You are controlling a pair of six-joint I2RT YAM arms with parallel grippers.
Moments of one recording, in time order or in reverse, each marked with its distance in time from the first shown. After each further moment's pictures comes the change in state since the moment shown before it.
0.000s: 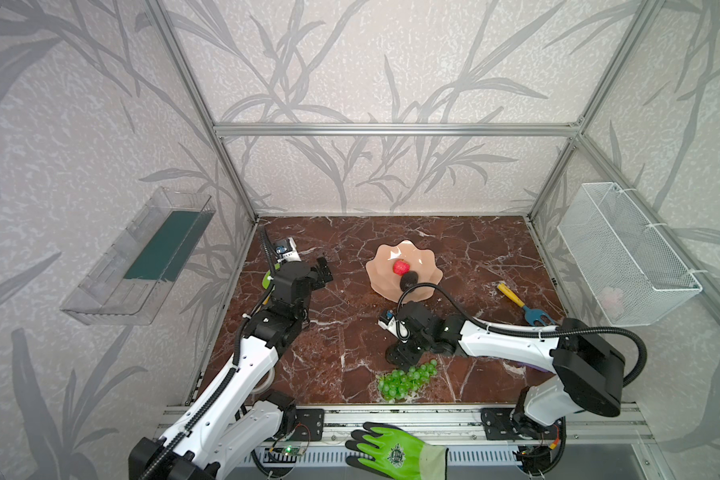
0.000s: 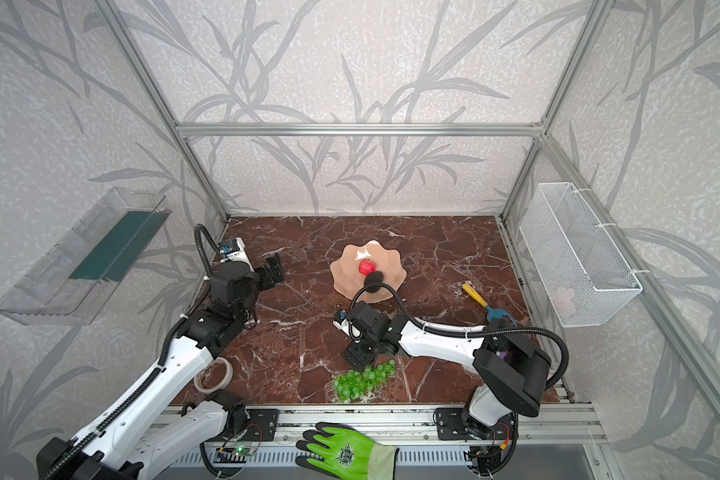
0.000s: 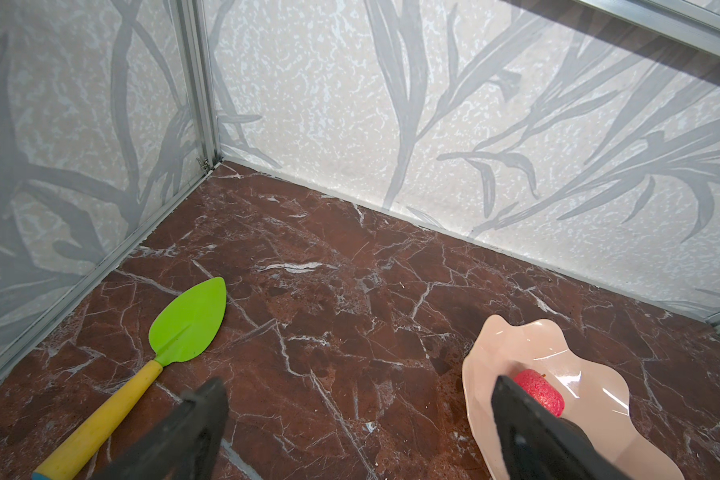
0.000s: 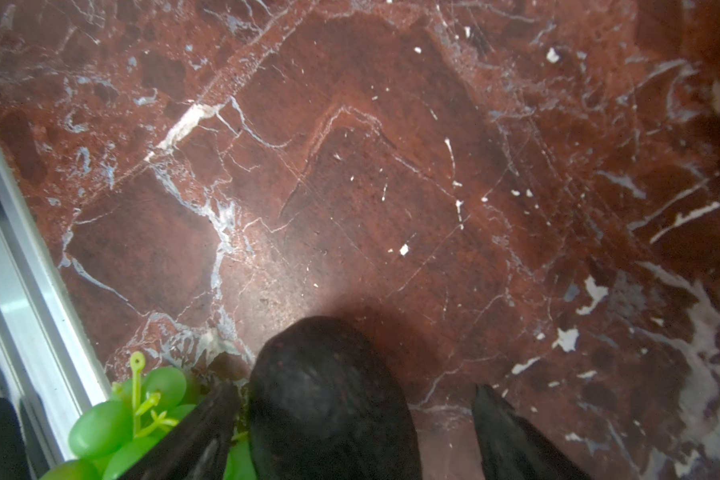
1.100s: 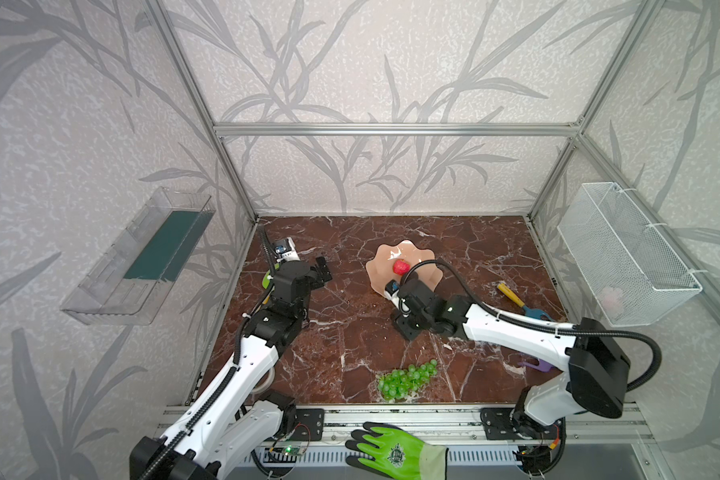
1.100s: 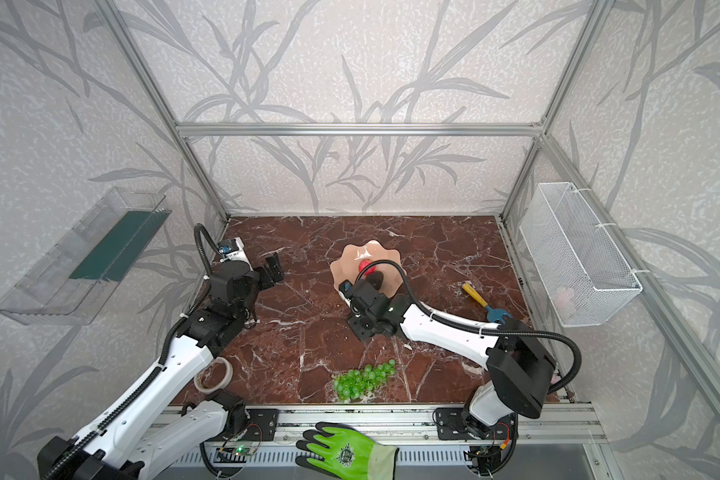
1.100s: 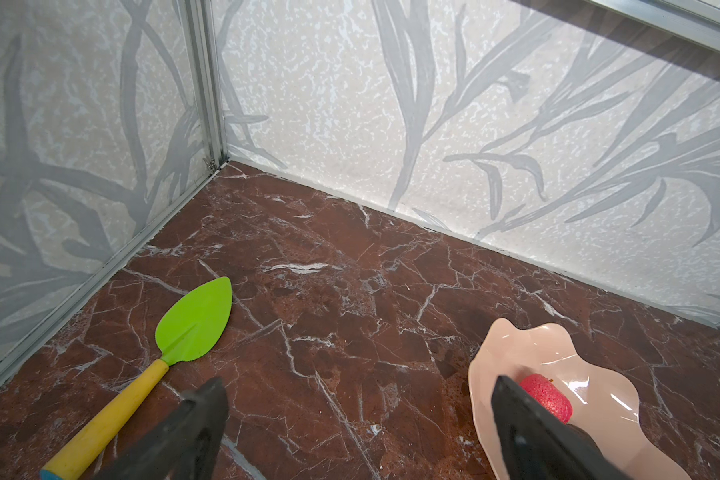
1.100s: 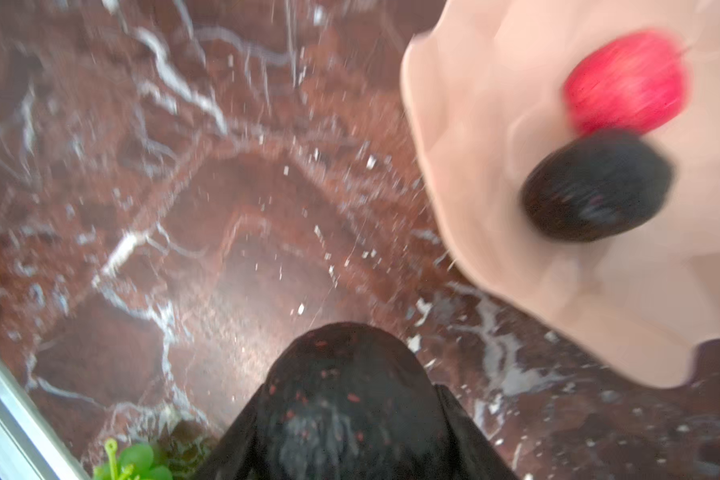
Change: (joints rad) left arm 0.007 0.001 0.000 0.001 -0.013 -0.001; right arm -0.088 -0.035 0.243 -0.145 0.198 0.072
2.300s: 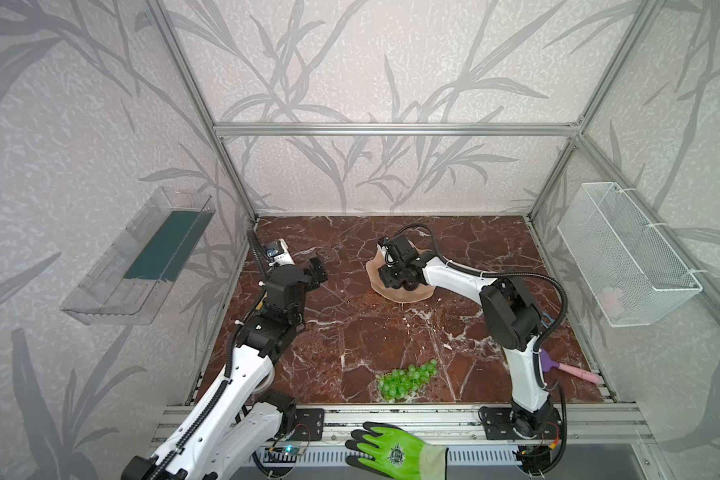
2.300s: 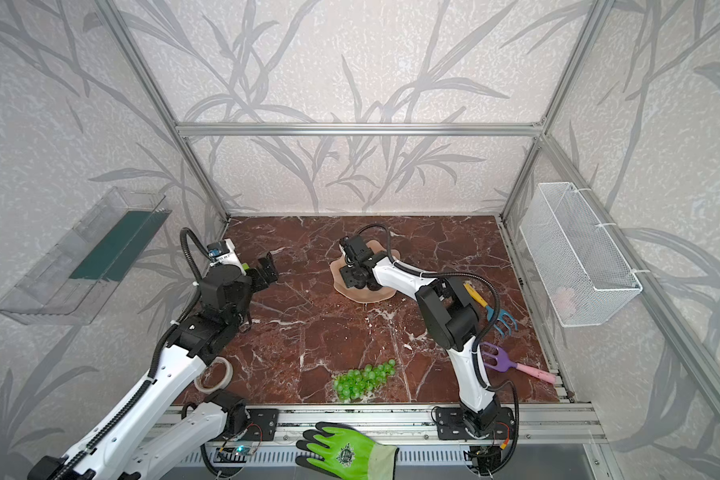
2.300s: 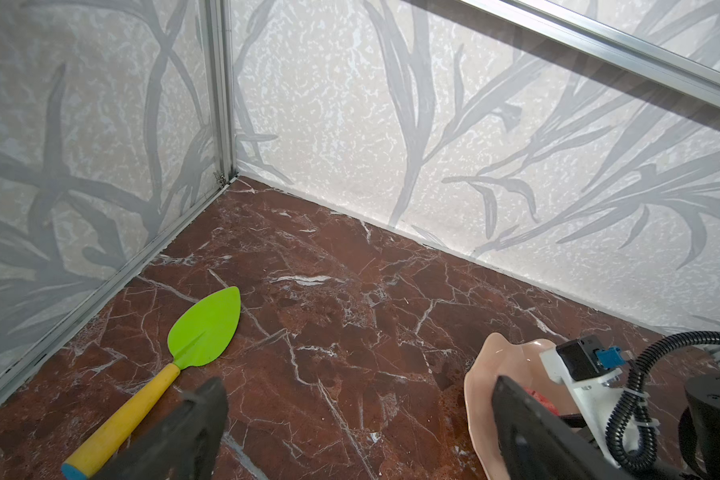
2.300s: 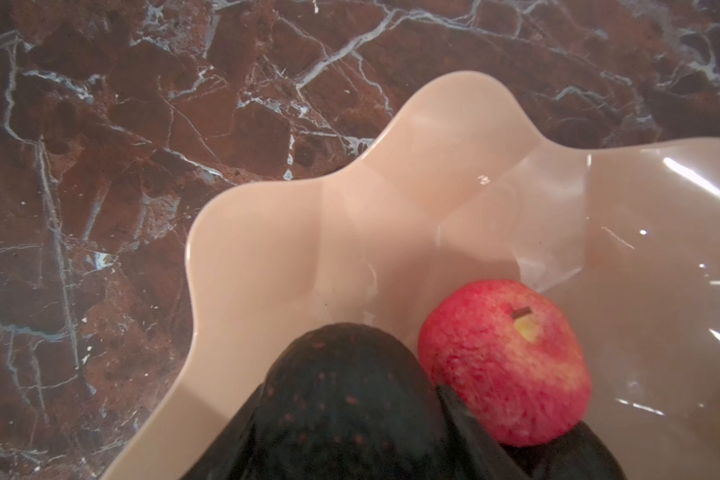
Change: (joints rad) left arm 0.003 -0.071 -0.004 -0.024 -0.014 -0.006; right arm -0.227 0.598 0.492 0.086 -0.050 -0.015
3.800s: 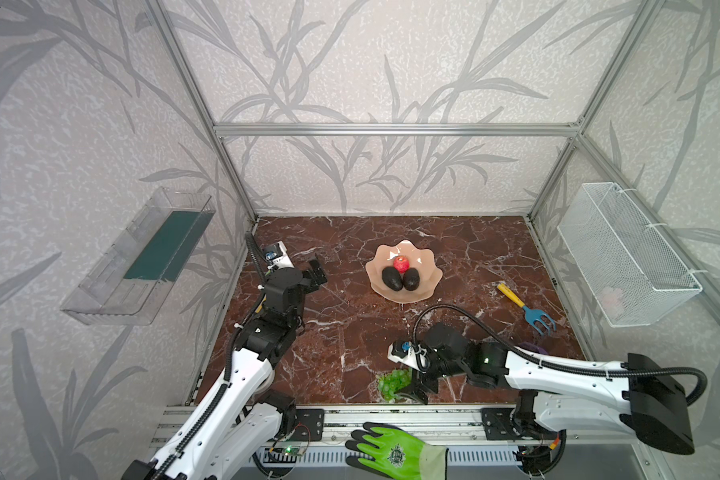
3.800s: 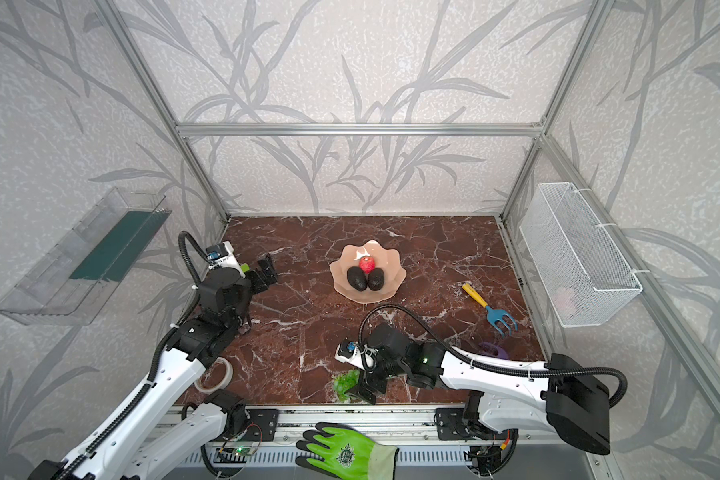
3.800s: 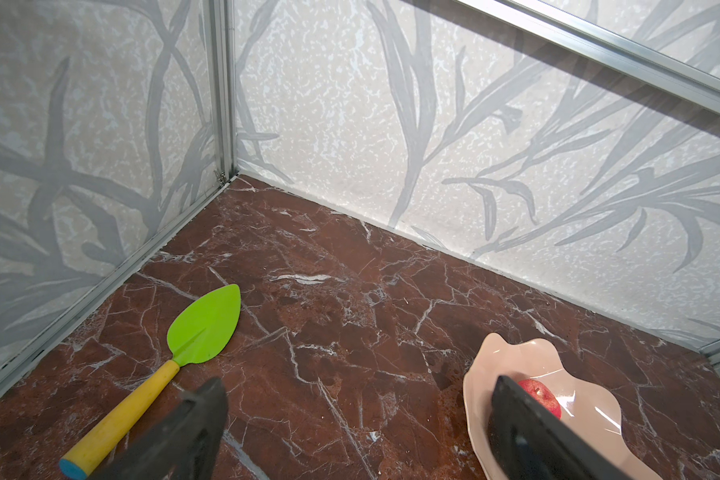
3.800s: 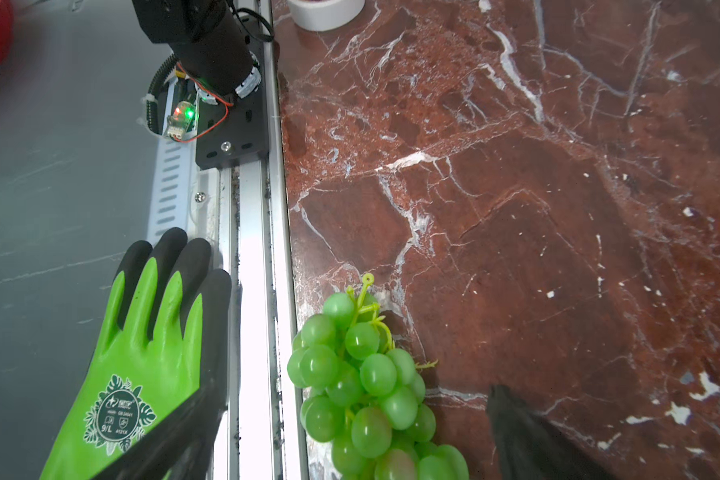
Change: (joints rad) left arm 0.003 -0.021 -0.023 0.011 0.002 -0.010; right arm 0.438 -0.927 -1.010 0.241 -0.359 -0.250
